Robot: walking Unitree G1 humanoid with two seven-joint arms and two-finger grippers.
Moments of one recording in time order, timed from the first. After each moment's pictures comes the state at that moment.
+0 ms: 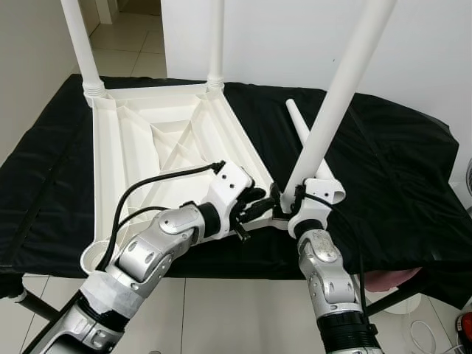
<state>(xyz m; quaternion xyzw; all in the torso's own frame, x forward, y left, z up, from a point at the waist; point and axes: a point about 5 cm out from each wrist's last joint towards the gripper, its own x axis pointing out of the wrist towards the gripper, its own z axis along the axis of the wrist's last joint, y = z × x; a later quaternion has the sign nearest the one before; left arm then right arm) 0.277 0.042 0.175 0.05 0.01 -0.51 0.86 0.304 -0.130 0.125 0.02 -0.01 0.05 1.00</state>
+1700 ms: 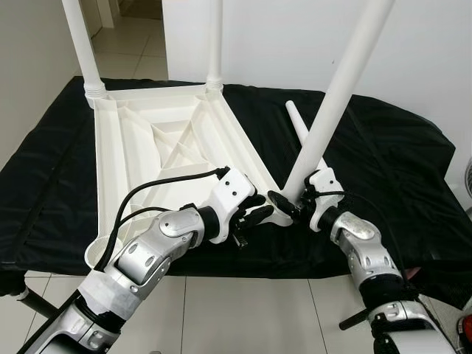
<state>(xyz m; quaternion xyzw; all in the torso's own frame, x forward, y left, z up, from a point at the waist) 0.276 0.045 0.168 0.09 0.02 -0.51 0.85 0.329 -0.157 0.119 -0.05 0.01 0.29 0.96</state>
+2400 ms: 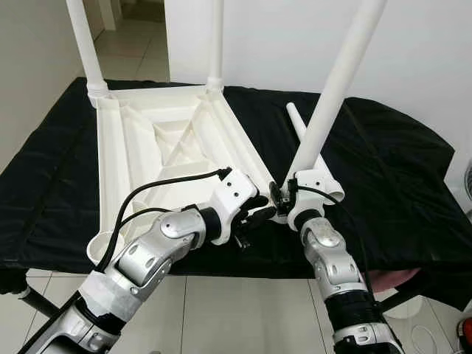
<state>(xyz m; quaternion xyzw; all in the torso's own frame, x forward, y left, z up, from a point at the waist) 0.272 0.043 0.170 0.09 0.01 -0.52 0.85 0.319 -0.121 0.124 -0.01 0.01 0.01 1.00</state>
